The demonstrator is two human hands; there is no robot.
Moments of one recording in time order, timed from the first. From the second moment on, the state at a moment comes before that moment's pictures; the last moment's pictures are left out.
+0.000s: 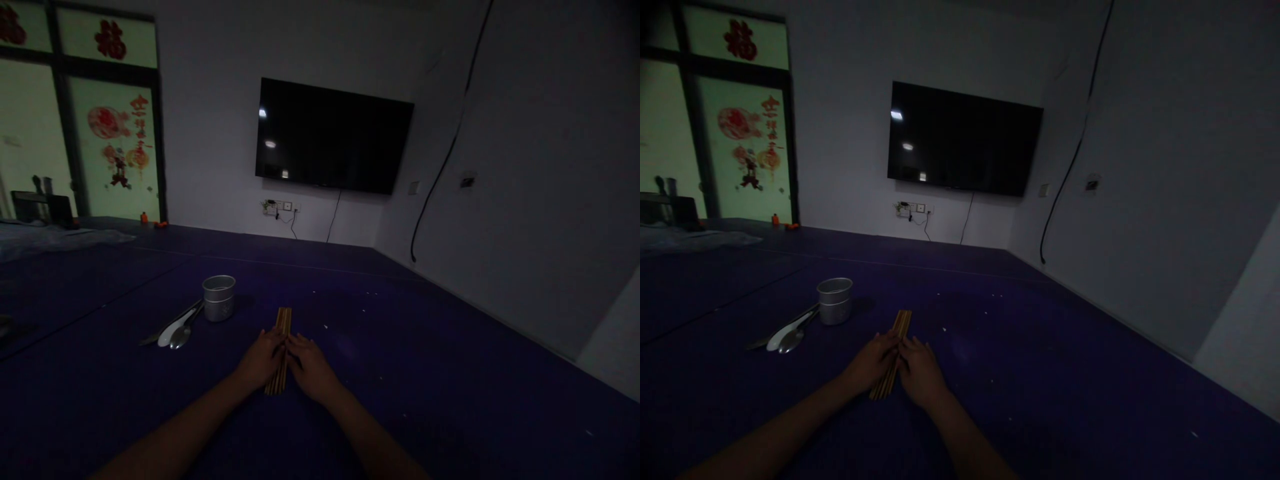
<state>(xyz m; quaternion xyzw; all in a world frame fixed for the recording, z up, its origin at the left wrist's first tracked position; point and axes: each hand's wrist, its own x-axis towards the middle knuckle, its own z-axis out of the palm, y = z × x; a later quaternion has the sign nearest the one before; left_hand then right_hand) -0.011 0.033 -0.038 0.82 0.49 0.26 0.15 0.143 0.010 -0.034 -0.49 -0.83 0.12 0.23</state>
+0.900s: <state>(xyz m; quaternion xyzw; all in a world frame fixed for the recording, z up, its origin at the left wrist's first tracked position) -0.012 0.035 -0.042 0.83 0.48 0.23 0.14 0.144 0.008 -0.030 -0.46 -0.85 0.12 0.24</state>
